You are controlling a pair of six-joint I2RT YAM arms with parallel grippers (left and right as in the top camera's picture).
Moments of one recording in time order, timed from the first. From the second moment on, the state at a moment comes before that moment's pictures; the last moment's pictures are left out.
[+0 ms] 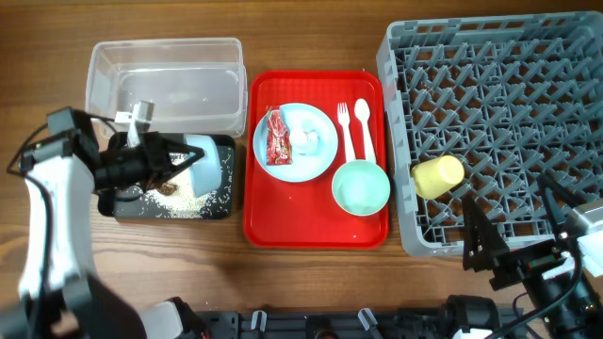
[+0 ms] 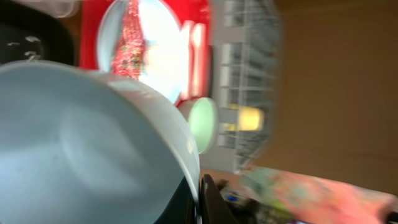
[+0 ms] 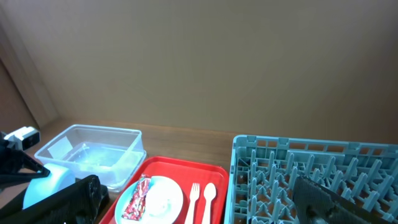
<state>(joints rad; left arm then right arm) 0.35 1.44 1.10 -1.14 1.01 0.03 -0.10 0.44 1.22 -0.89 -0.38 0.03</state>
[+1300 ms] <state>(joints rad) -0.80 1.67 1.22 -0.87 -0.09 -0.75 -0.10 0.44 1.22 -0.89 -0.38 0.03</state>
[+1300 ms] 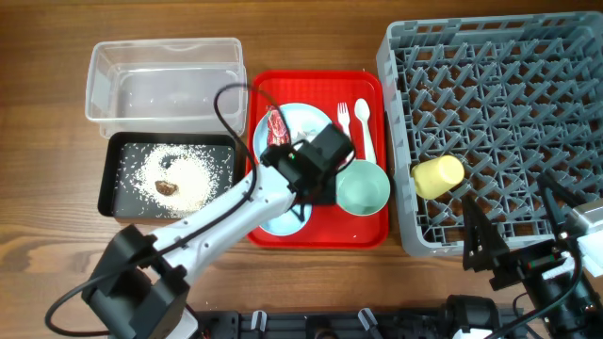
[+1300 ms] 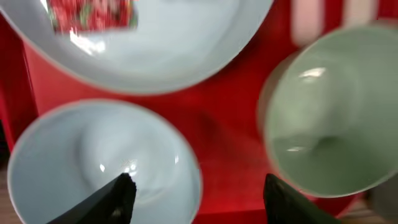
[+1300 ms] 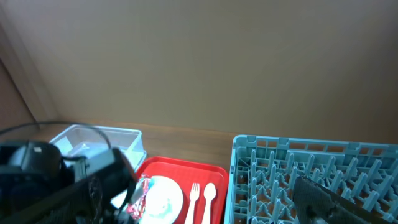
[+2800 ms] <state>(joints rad) -0.33 1.71 1.53 -0.64 -0.29 -0.41 -0.10 0.44 1.22 -1.29 -0.38 0.03</state>
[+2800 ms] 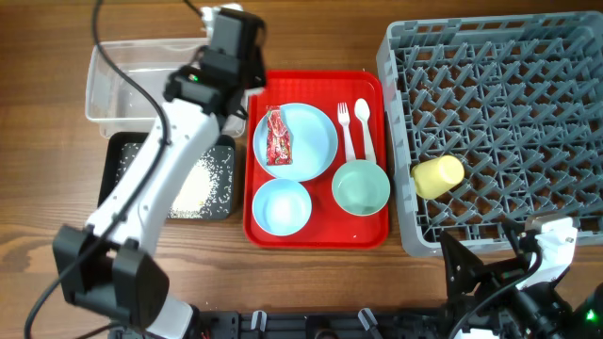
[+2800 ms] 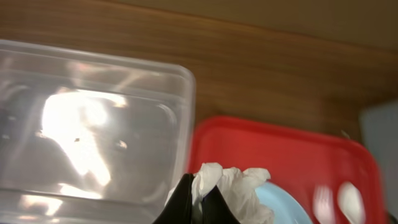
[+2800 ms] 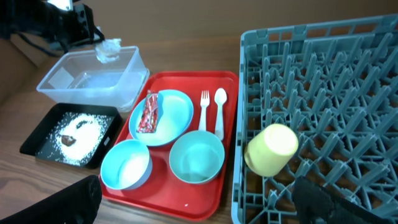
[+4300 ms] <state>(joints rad) -0.47 2.07 1.44 -0.77 -0.09 -0.54 -0.10 0.44 1.22 -1.29 -0.38 0.03</state>
